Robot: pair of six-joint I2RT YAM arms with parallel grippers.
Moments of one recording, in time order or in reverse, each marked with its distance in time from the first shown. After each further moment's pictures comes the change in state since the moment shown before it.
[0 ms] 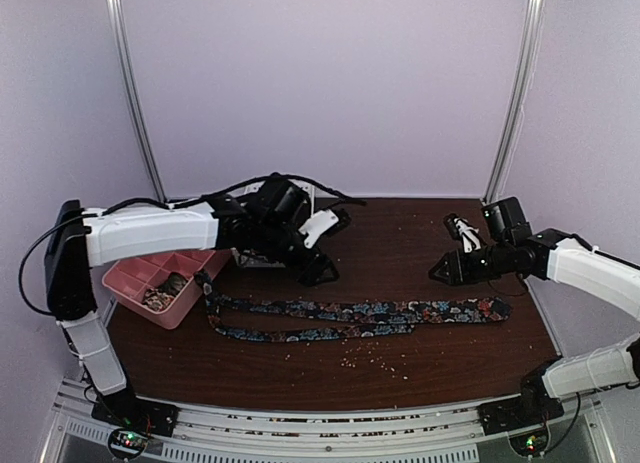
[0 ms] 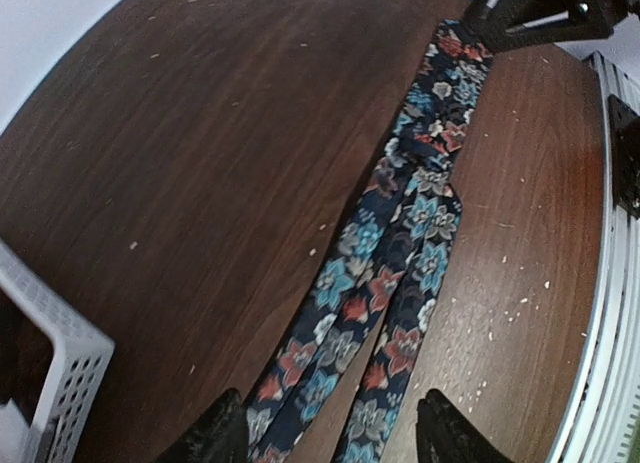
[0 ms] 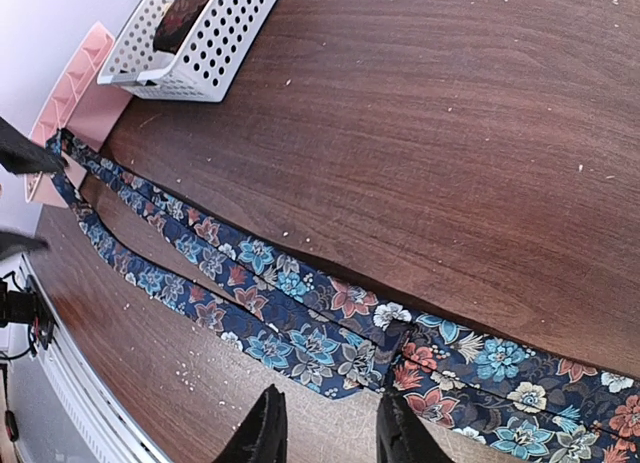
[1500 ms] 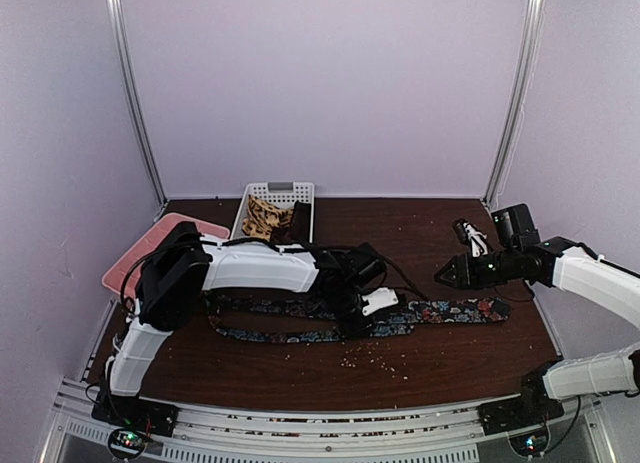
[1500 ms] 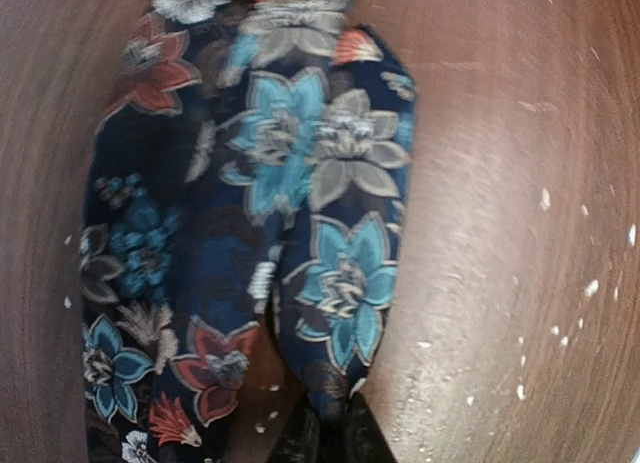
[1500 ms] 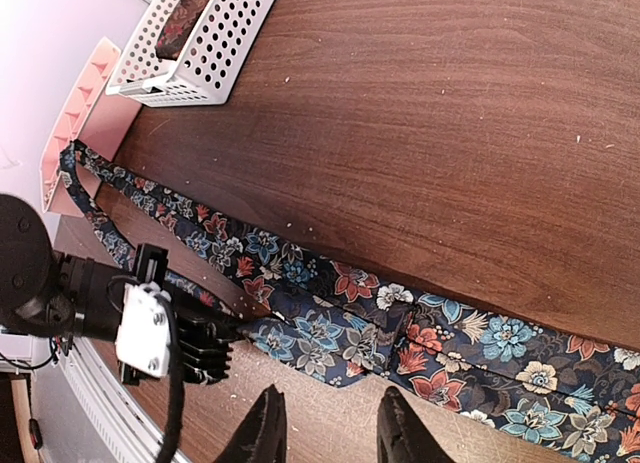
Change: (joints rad) left arm -0.198 0.531 0.367 -0.177 -0.039 0.142; right arm -0.059 -0.055 -0.065 0.018 -0.069 0.036
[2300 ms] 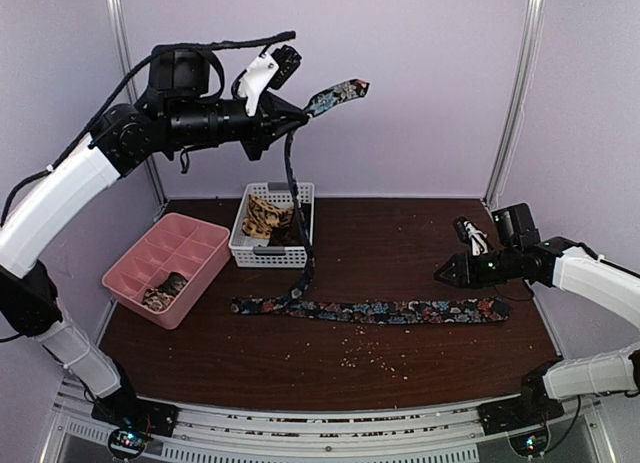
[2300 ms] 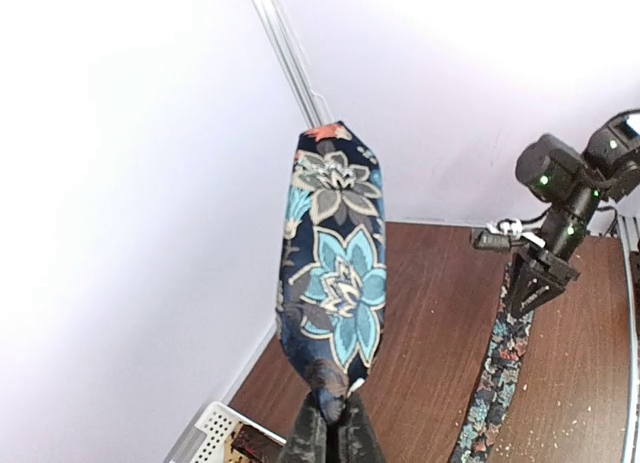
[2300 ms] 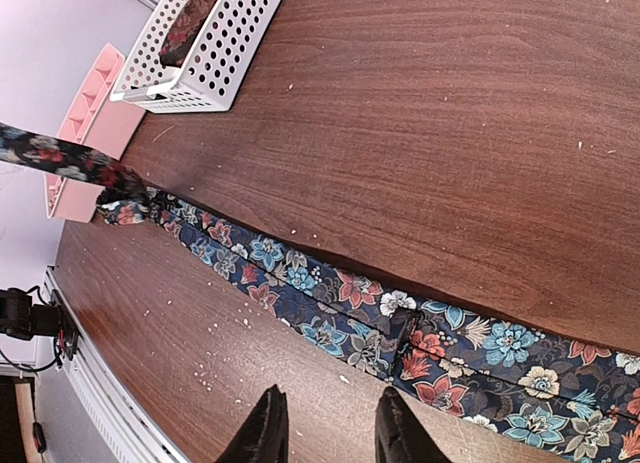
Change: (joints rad) left arm 0.241 -0.753 0.107 0.098 -0.034 0.133; right arm -0.002 0.000 0.000 0.016 -0.005 0.013
